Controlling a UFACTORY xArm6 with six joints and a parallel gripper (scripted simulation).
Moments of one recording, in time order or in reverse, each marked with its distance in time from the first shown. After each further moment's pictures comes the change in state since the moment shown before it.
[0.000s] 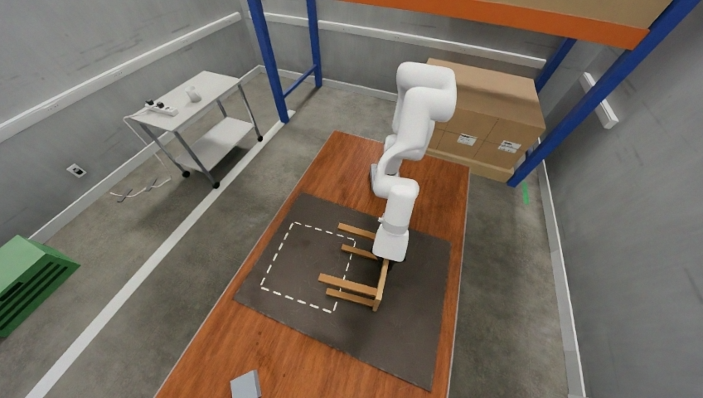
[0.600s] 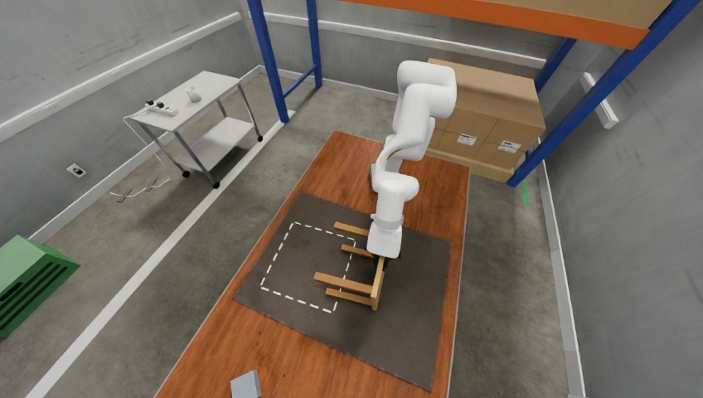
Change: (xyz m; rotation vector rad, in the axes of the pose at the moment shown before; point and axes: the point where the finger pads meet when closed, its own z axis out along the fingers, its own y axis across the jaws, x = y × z) arm -0.007 -0.016 -0.012 -0.058 0.001 0.039
